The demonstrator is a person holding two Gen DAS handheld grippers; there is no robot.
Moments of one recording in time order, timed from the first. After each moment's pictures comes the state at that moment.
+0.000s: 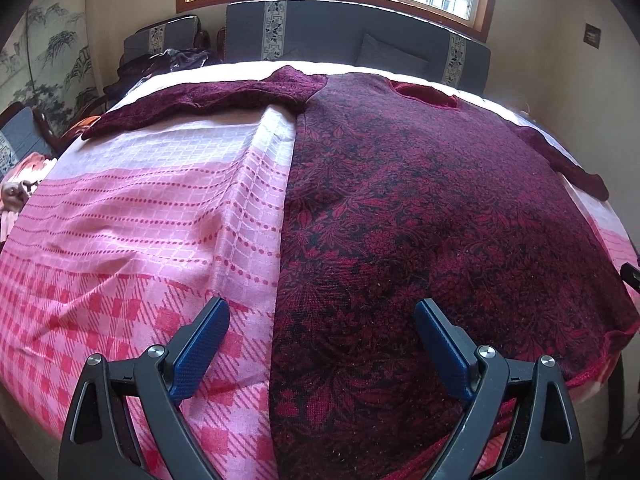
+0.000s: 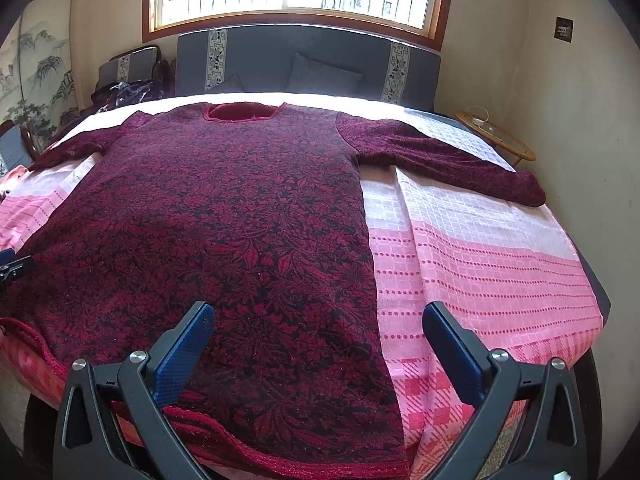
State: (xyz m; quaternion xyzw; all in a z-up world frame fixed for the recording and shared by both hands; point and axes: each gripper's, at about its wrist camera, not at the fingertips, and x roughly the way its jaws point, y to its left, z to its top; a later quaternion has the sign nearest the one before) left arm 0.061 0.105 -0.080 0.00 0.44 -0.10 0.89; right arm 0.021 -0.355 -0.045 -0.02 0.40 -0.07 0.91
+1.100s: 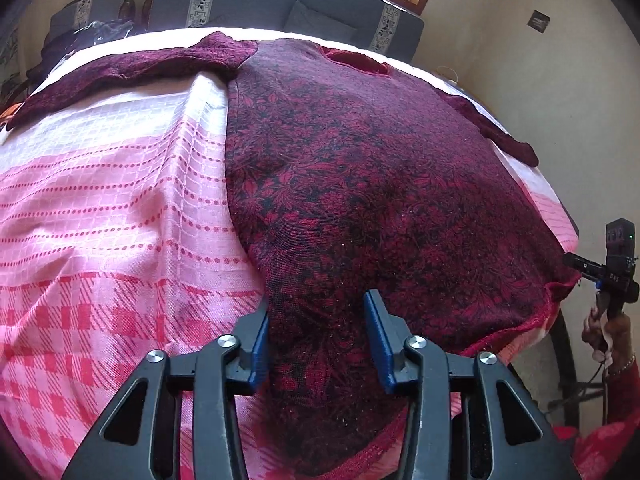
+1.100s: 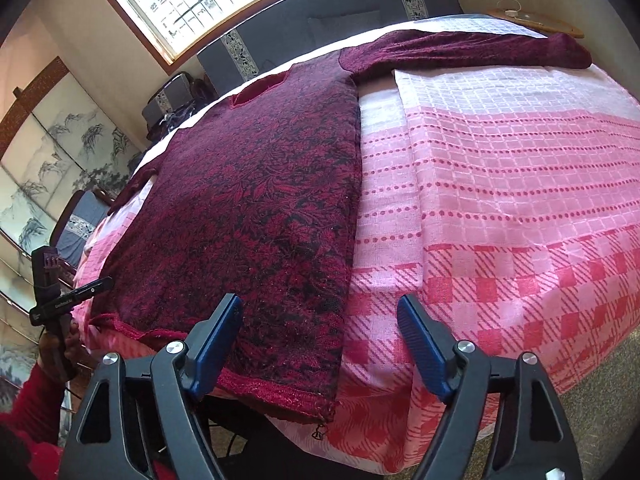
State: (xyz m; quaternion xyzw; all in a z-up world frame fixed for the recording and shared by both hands) left arm 0.064 0.118 -0.083 -0.03 0.48 -0.25 0.84; right arm -0.007 -0.448 -0.092 0.21 0.45 0.09 0.86
